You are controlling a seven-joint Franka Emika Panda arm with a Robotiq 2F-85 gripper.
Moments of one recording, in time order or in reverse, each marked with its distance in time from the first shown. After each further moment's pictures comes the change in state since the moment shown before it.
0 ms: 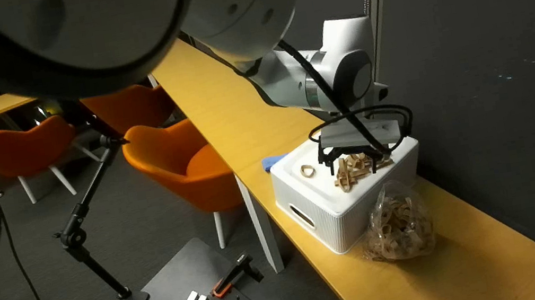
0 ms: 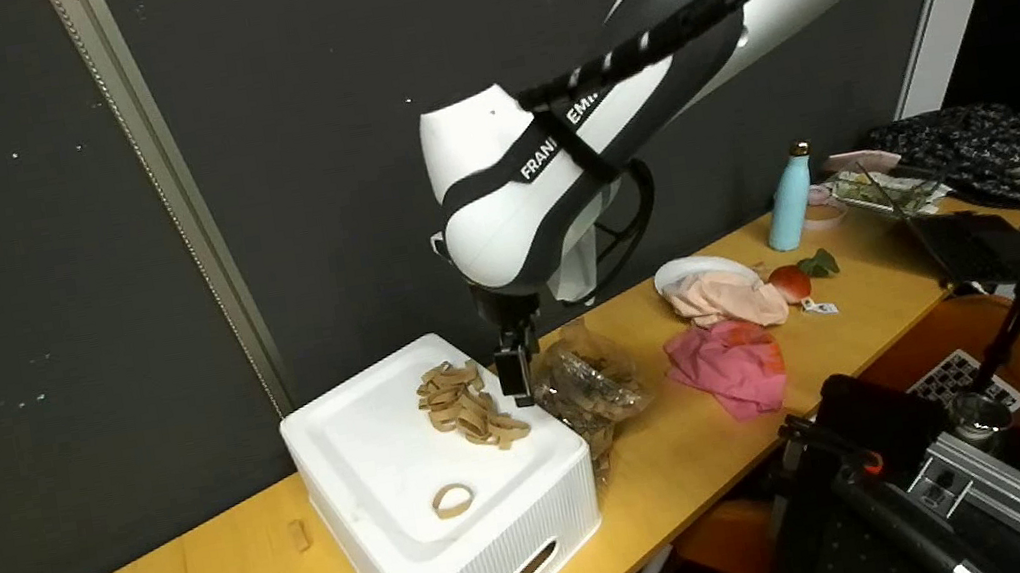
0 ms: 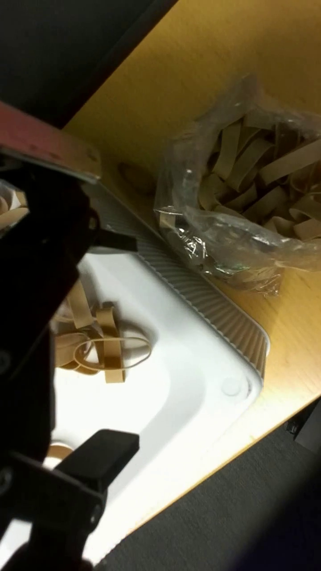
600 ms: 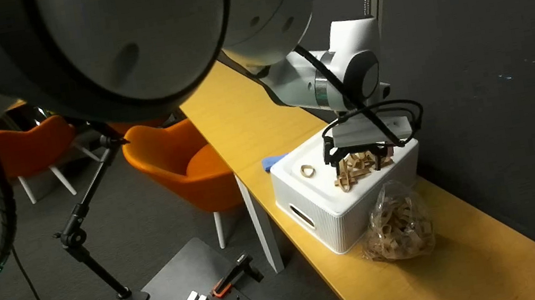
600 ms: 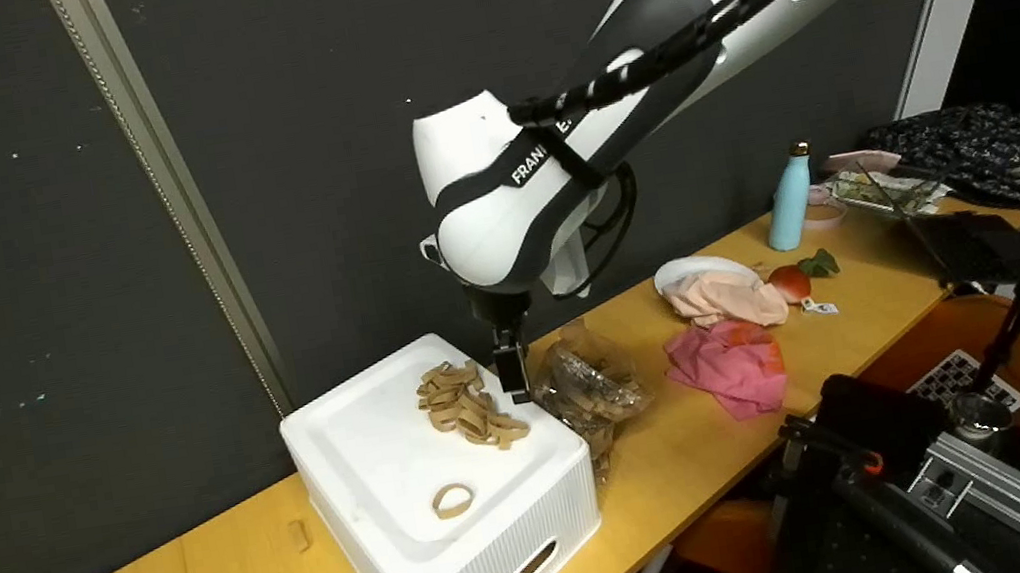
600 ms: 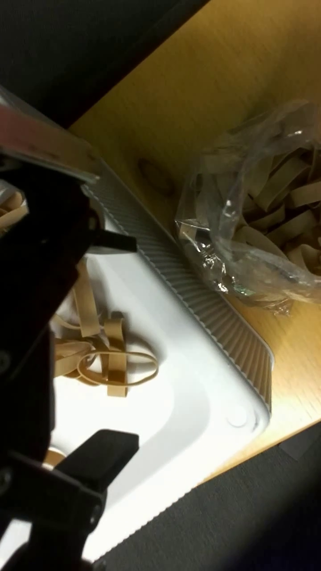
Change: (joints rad) arm -0.047 0.053 0.045 0.073 -0.035 -0.024 -0.102
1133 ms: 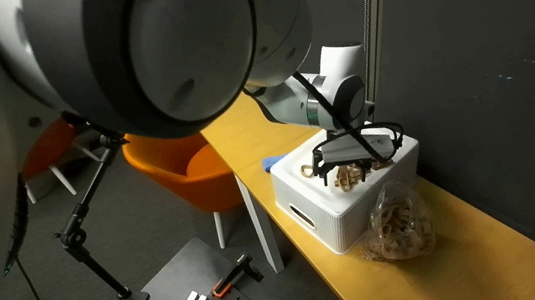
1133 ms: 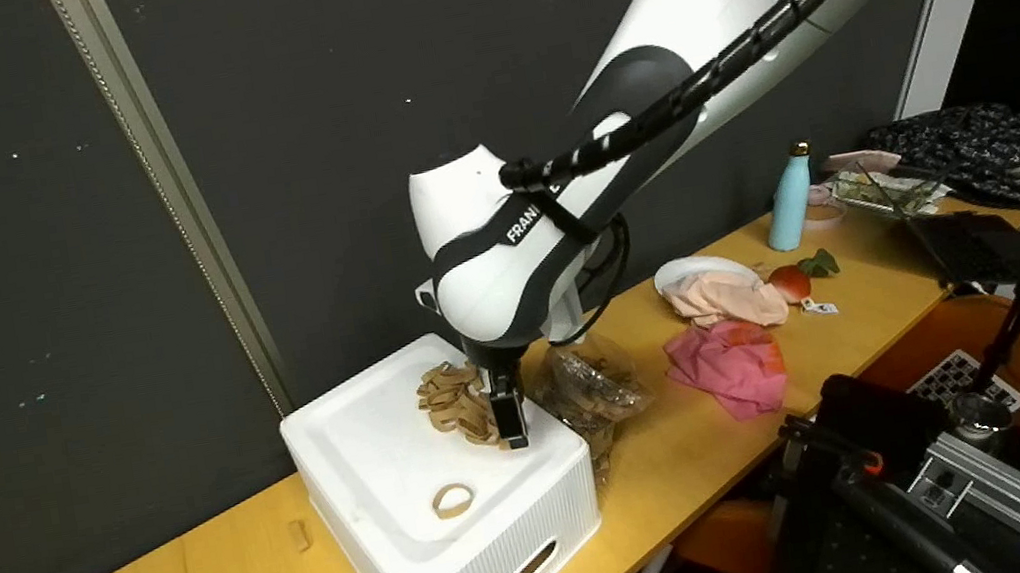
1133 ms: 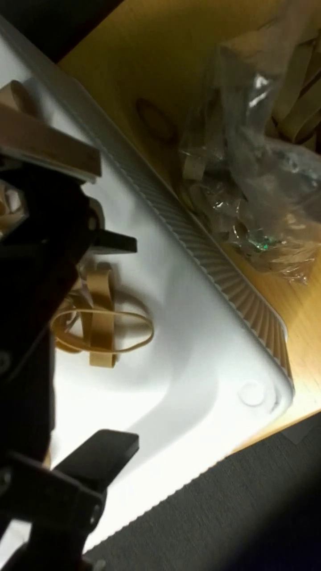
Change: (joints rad) arm 0.005 0.077 0.038 0.002 -0.001 0.050 0.003
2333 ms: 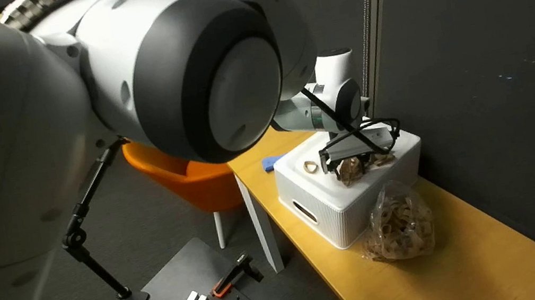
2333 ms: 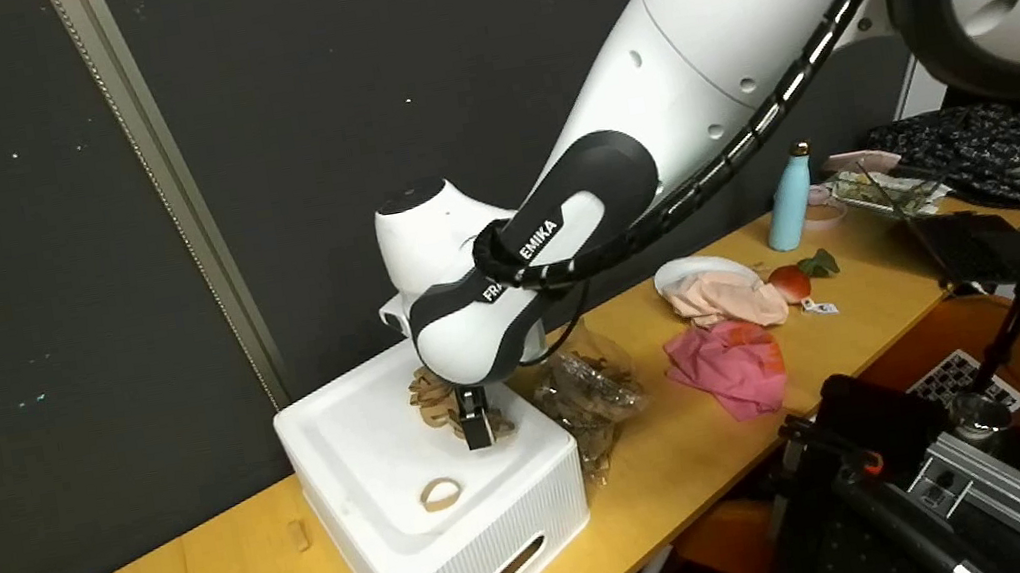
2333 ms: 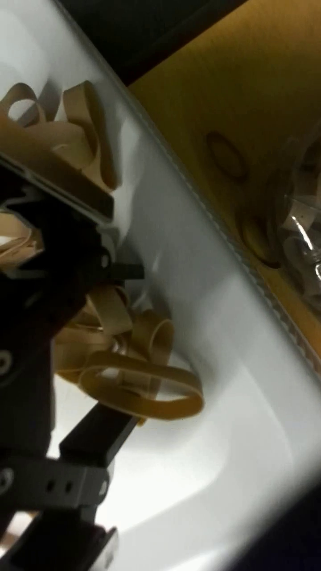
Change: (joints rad) arm 0.038 0.148 -0.008 0.181 -0.113 0.058 0.018
